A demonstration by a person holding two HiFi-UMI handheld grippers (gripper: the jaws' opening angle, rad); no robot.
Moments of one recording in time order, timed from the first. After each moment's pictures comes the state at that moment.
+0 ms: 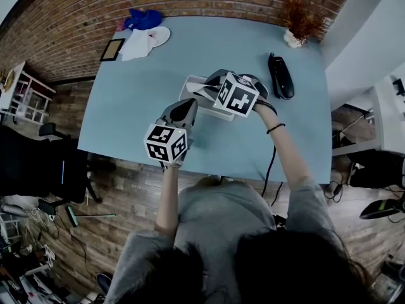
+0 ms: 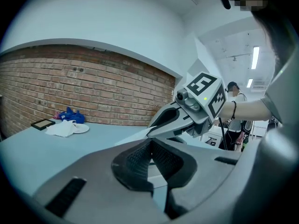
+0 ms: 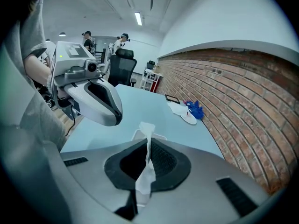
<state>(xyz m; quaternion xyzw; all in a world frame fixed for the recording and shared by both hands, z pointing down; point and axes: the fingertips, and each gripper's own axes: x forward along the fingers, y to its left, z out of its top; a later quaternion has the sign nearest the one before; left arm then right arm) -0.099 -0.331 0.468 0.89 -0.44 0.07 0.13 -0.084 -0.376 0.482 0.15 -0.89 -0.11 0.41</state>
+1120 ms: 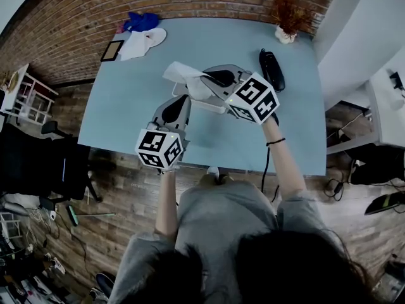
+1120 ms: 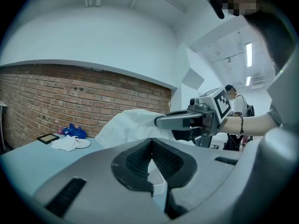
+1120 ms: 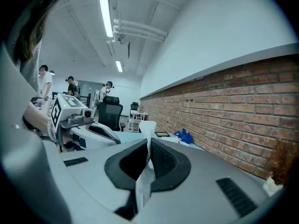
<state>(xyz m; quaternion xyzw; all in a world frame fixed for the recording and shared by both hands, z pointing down) -0.080 -0.277 0.406 0.88 -0.47 0.02 0.07 -0.045 -0.320 0.376 0.23 -0.96 -0.04 0.14</state>
